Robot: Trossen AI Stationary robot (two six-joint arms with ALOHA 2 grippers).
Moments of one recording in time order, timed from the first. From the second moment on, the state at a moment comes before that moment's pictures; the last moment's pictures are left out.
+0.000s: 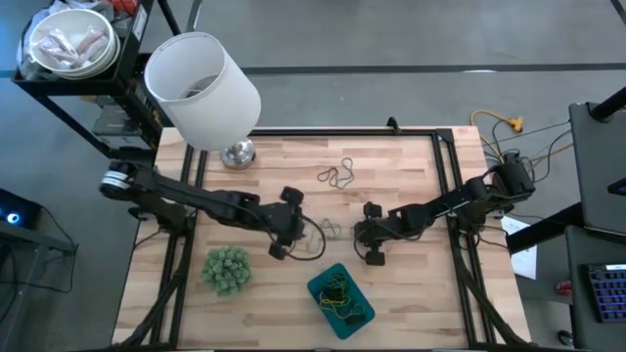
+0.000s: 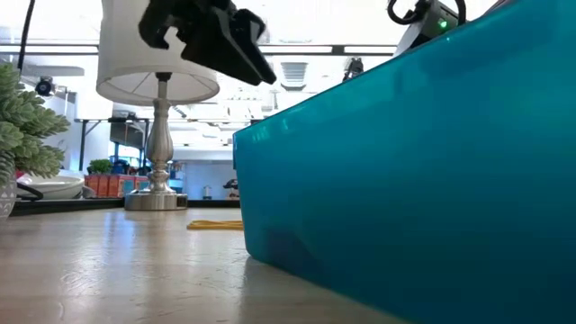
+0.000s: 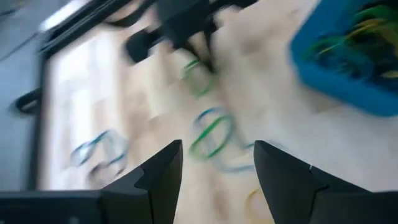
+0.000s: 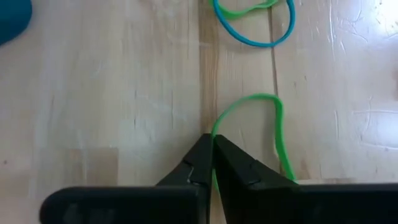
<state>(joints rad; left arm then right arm) -0.19 1.45 1.07 -0.33 -0.22 0.34 0.18 1.62 0.66 -0.13 0.14 0.18</state>
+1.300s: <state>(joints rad) -0.12 1.52 0.78 0.04 -0.18 0.22 0.38 1.40 0.65 0.36 -0.18 -0.10</state>
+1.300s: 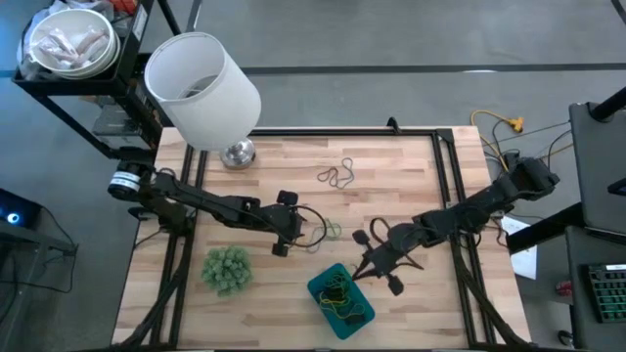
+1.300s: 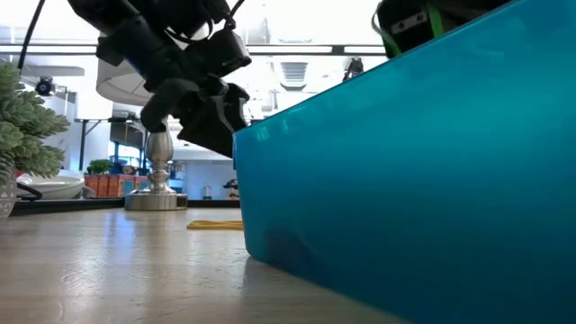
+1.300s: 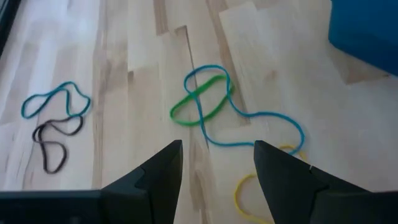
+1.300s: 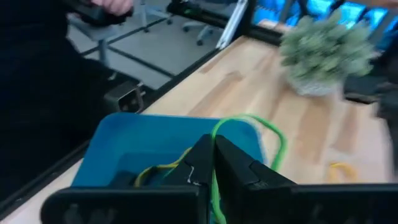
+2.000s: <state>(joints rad) -0.06 1.58 0.78 0.10 -0.18 0.21 0.38 1.68 0.72 0.47 -0.35 0.10</state>
